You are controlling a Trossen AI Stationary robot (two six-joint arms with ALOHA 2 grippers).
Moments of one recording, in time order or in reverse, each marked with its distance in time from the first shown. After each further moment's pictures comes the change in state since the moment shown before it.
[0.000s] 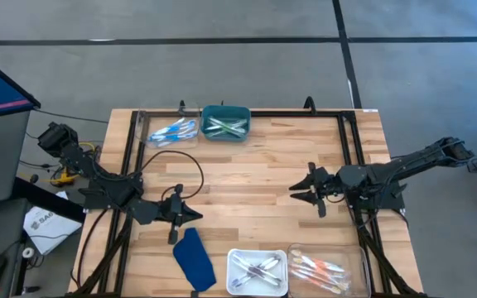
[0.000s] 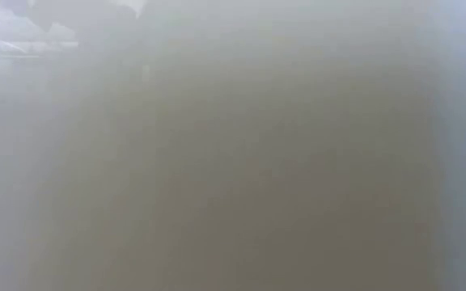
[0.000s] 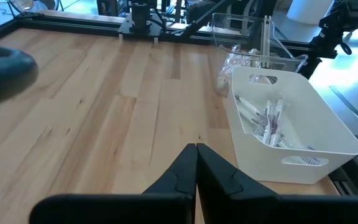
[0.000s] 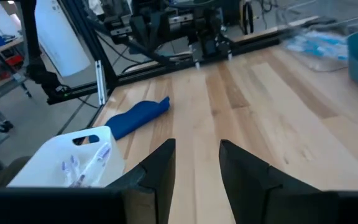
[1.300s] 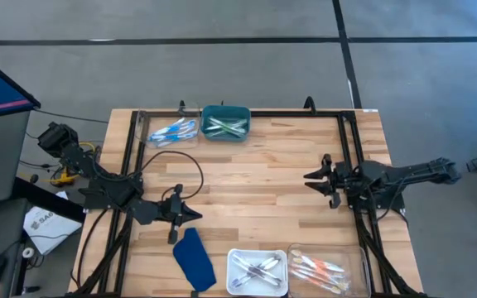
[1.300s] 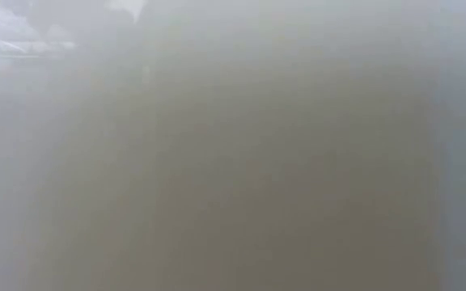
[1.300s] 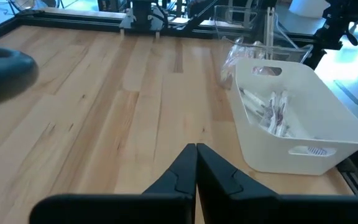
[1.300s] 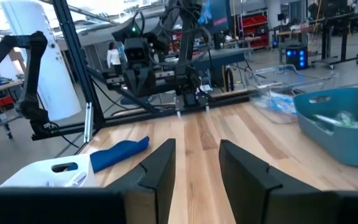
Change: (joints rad) left arm 0.000 0.000 -0.022 0.008 -0.002 0.012; right arm -0.107 -0.592 -0.237 -0.113 -0.007 -0.136
